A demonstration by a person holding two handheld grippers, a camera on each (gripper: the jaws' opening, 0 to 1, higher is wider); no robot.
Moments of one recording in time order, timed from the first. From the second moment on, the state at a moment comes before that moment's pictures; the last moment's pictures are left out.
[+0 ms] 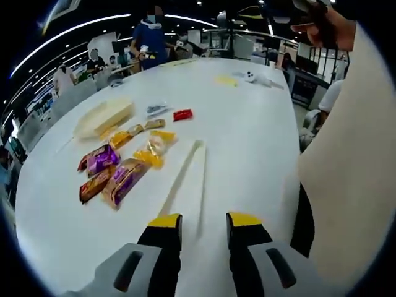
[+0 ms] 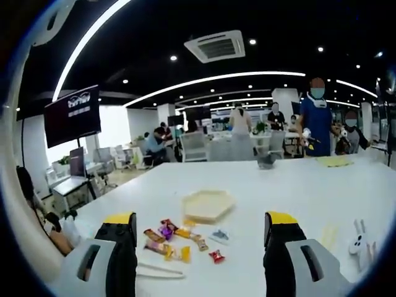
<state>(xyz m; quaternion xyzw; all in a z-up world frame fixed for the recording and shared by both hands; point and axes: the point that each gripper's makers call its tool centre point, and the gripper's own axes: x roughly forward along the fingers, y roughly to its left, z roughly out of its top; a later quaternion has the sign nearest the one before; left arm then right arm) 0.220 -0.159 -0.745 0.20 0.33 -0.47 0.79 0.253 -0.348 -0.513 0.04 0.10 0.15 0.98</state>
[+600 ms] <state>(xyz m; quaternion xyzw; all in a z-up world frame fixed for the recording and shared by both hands) 0.226 -0.155 -0.756 0.27 0.33 -0.47 0.77 0.255 -0.355 -0.517 0.06 0.11 0.14 0.98</state>
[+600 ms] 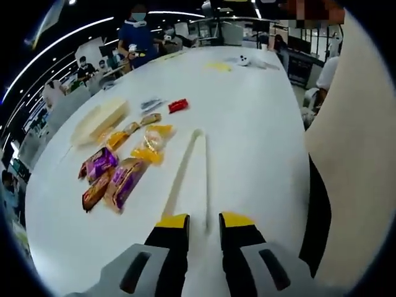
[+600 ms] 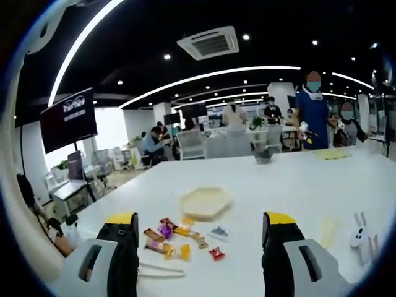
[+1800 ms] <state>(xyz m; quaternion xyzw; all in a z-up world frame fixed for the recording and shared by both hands) 0.224 -0.157 -0.760 0.31 0.31 -0.50 0.75 0.248 -0.349 -0.526 0.05 0.13 0.15 0.98</state>
